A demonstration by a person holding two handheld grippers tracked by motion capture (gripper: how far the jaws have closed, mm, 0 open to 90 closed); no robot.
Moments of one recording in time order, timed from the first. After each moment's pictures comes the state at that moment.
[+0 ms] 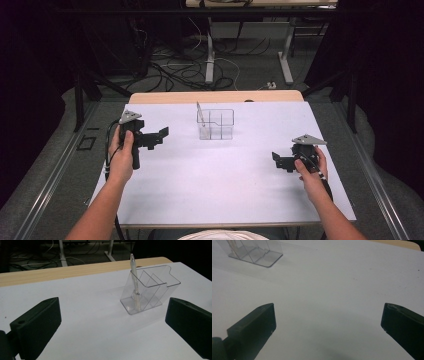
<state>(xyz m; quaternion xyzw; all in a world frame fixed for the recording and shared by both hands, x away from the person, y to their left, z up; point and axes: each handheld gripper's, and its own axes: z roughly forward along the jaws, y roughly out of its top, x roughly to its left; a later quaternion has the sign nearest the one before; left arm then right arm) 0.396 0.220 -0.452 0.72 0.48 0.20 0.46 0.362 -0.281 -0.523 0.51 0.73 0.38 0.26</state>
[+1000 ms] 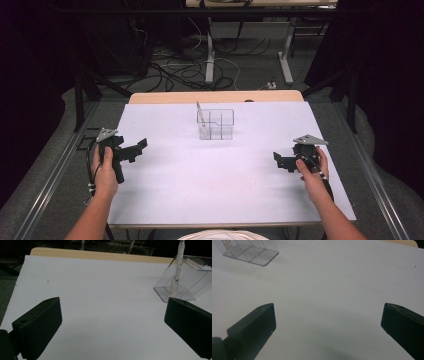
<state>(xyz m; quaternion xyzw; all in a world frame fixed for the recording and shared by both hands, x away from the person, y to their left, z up) 0.380 0.286 -0.505 0.67 0.55 0.21 0.46 0.363 -0.286 -0.526 0.51 0.72 0.38 0.26</state>
